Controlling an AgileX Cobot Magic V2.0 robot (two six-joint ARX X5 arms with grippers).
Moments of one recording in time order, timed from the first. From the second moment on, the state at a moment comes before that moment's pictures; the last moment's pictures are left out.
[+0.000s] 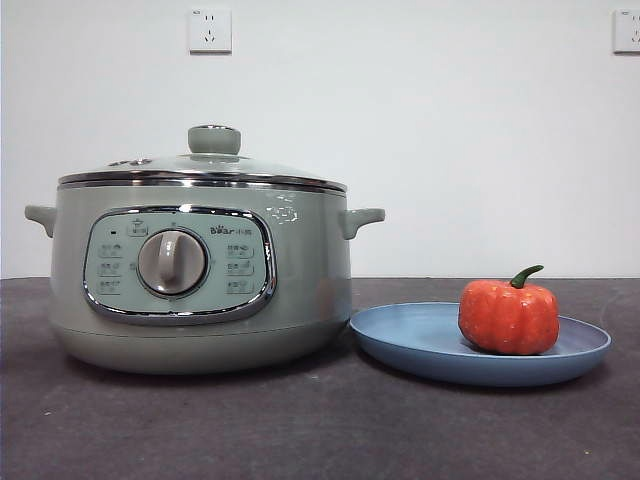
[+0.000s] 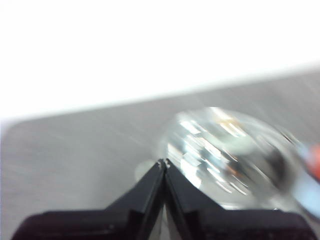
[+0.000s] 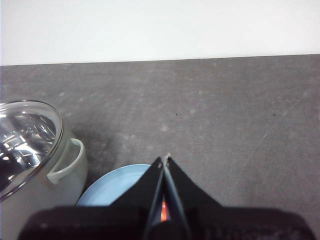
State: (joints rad) left arm -0.24 0.26 0.78 -0.64 -0.08 0.03; right arm 0.44 0.62 0.75 -0.45 0.24 0.16
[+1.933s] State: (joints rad) left arm 0.05 0.01 0.02 -0.19 0.03 0.01; right arm 0.44 0.62 0.75 -0.46 0.24 0.16
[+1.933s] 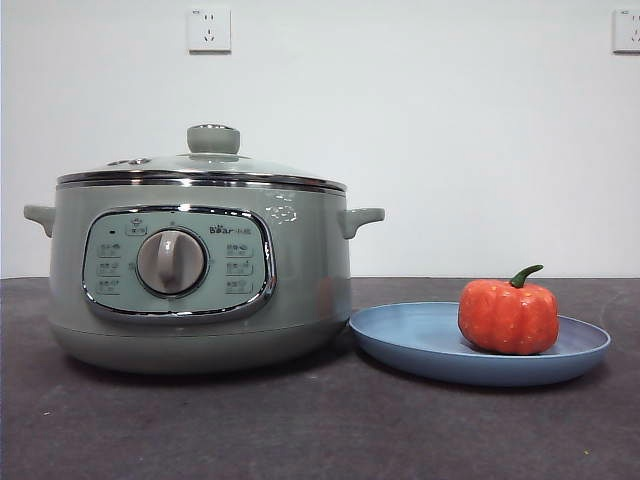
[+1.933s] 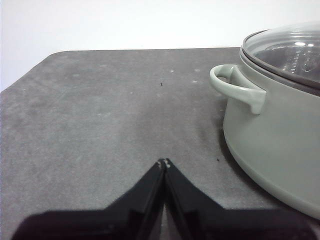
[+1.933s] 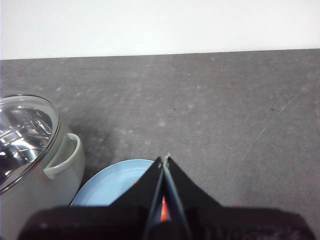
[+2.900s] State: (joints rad) left arm 0.05 0.01 0.02 -0.19 0.03 0.01; right arm 0.08 0.08 0.20 -0.25 -0.08 -0.01
